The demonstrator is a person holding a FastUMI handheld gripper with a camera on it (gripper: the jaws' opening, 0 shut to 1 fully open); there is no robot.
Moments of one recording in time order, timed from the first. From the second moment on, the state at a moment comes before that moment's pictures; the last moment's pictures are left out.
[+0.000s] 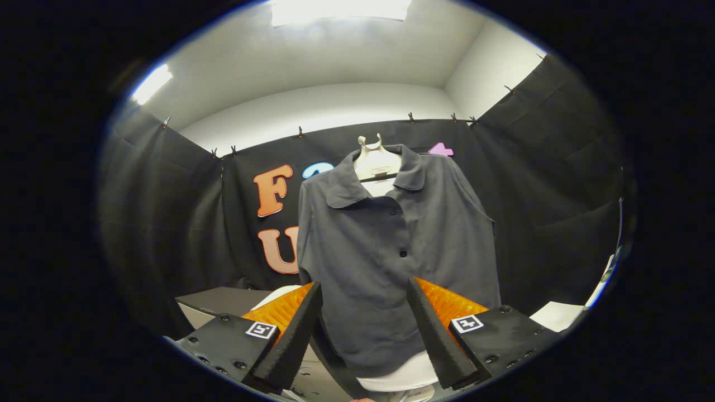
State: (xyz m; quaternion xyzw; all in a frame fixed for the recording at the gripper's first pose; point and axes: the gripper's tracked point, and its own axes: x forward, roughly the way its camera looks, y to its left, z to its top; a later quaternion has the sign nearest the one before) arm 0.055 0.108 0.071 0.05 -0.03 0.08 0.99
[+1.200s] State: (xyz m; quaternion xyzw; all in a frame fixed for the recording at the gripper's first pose) arm 0.294 0.411 -0.066 -0.03 0.17 0.19 0.97
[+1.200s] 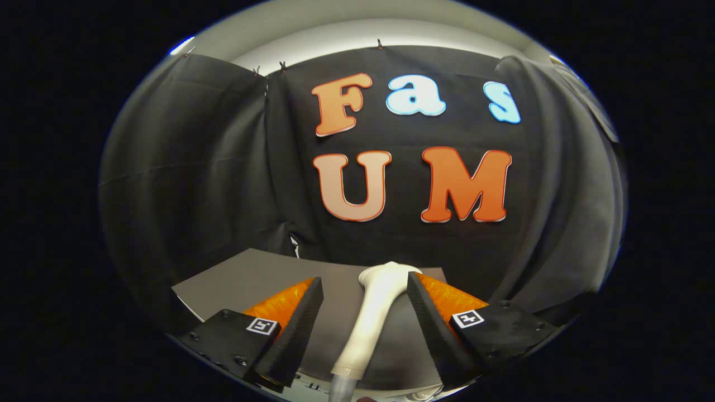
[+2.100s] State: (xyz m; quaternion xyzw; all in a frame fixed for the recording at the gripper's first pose) arm 0.317 0.388 -0.150 -0.03 0.30 0.12 0.95
